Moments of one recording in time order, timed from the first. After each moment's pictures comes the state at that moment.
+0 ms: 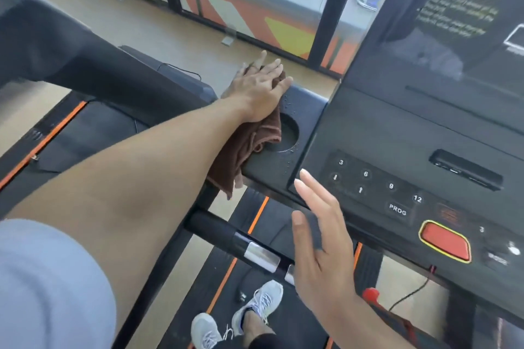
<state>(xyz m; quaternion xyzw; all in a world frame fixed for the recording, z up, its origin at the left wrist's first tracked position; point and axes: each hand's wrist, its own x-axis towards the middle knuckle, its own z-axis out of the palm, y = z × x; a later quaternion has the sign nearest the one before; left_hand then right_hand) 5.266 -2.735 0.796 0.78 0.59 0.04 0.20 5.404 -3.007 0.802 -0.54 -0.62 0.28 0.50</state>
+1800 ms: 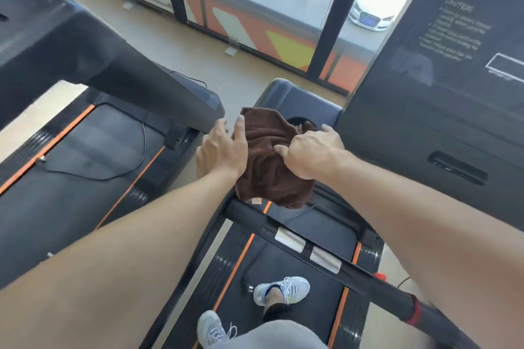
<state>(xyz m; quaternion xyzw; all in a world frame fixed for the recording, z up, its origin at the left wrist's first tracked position) 5.190 -2.868 0.777 0.49 0.80 0.25 0.25 5.356 -2.860 0.853 -0.62 -0.75 0.09 -0.22</state>
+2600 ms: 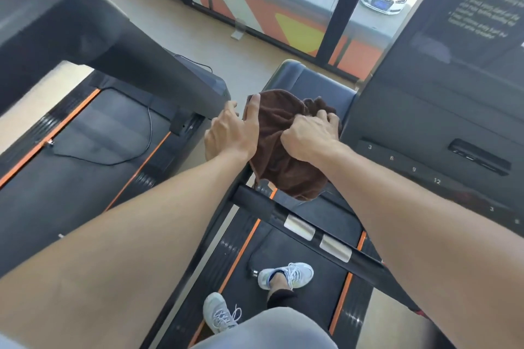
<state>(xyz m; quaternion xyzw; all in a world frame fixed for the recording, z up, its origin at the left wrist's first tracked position) 5.192 -2.862 0.778 0.49 0.80 0.23 0.26 5.339 -2.855 0.829 -0.68 -0.71 0.17 -0.12</state>
